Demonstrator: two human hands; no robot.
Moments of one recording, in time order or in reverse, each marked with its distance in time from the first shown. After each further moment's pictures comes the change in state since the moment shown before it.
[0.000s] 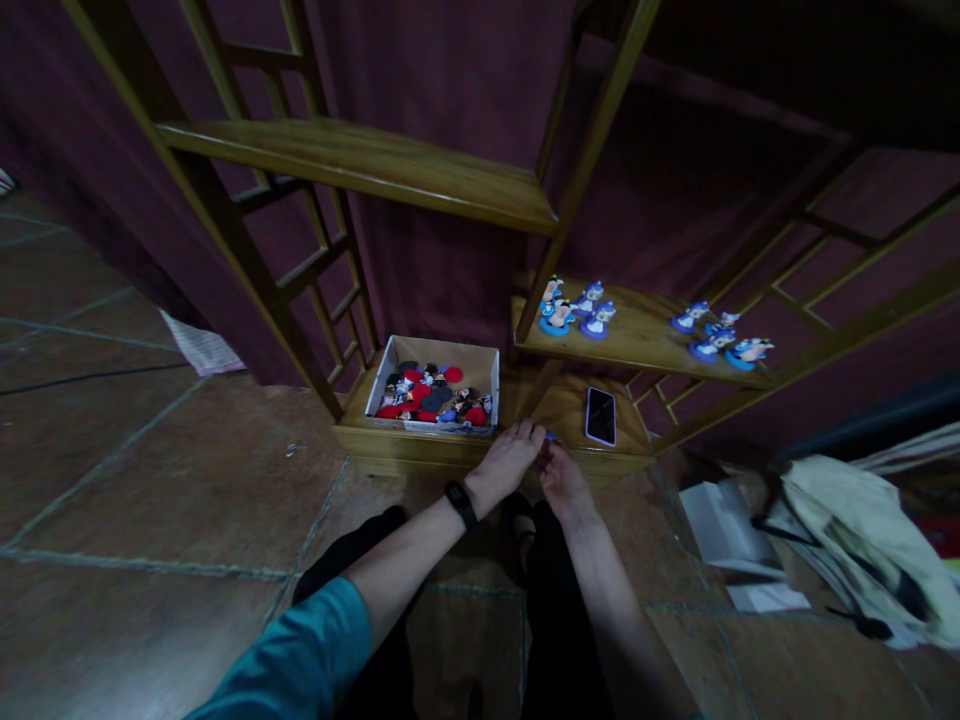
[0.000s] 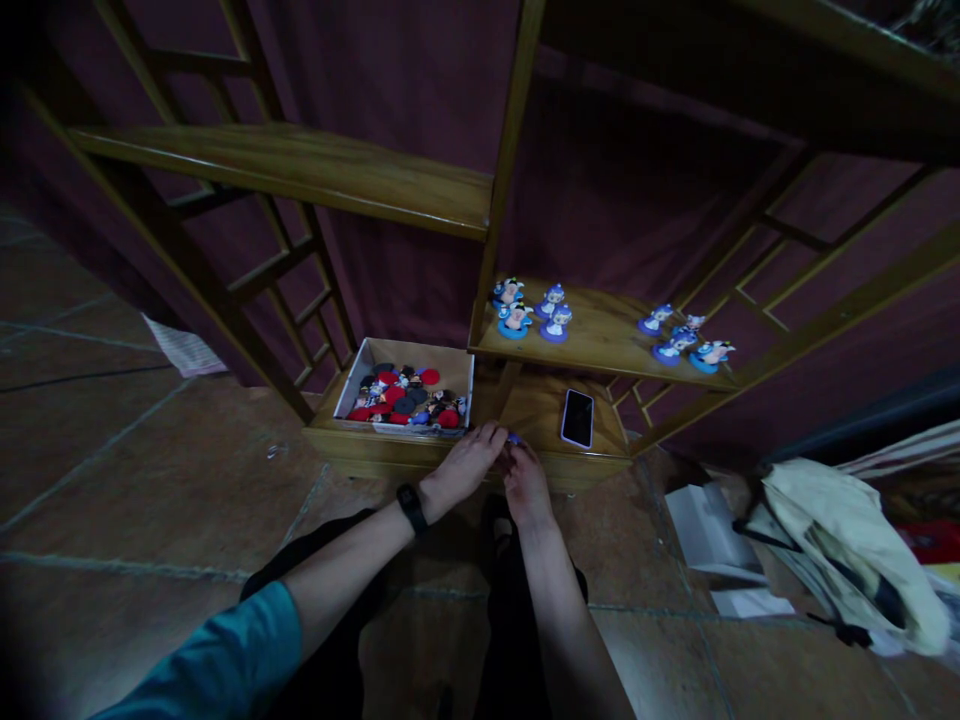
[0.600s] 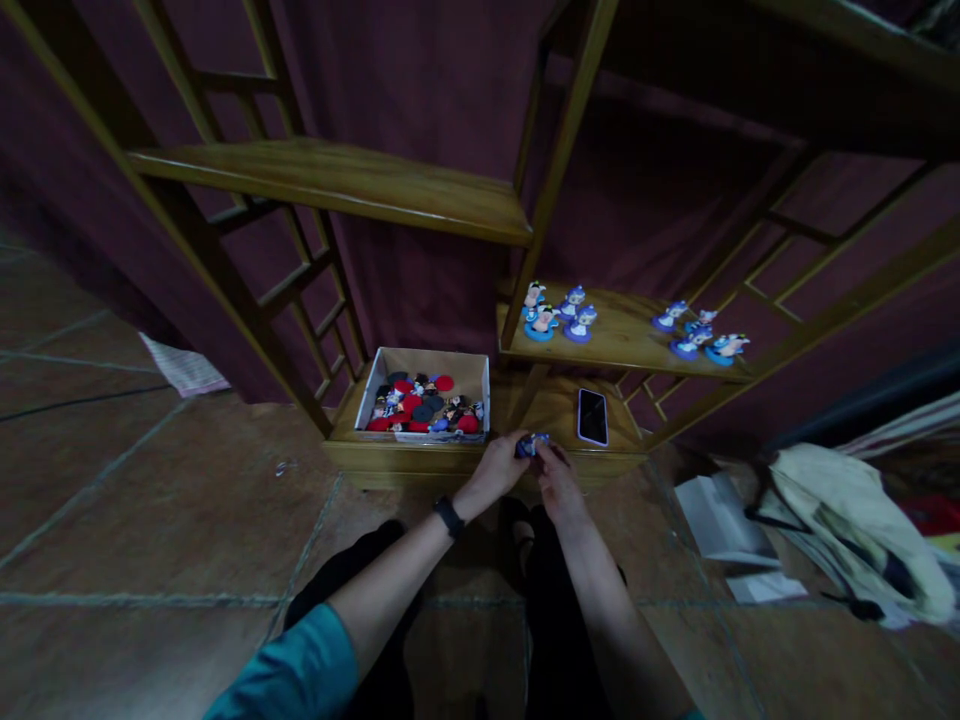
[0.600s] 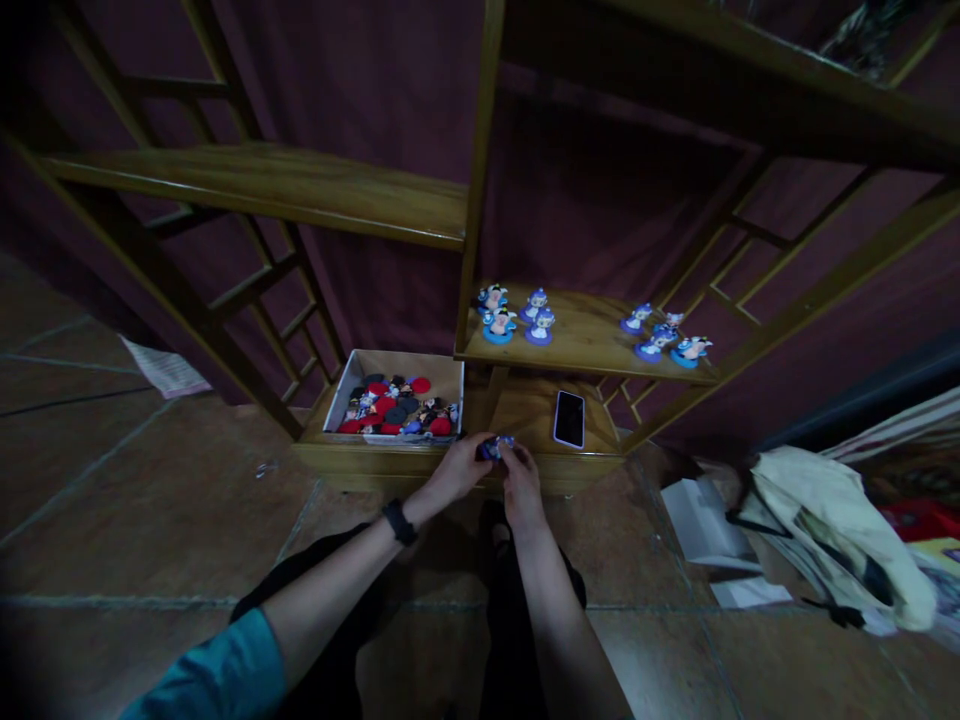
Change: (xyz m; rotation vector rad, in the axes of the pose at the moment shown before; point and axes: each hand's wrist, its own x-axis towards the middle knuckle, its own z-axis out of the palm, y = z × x) left_hand 0.009 -0.013 0.022 -0.639 0.112 -0.276; right_hand 0.003 0.003 0.002 -0.069 0.145 -0.127
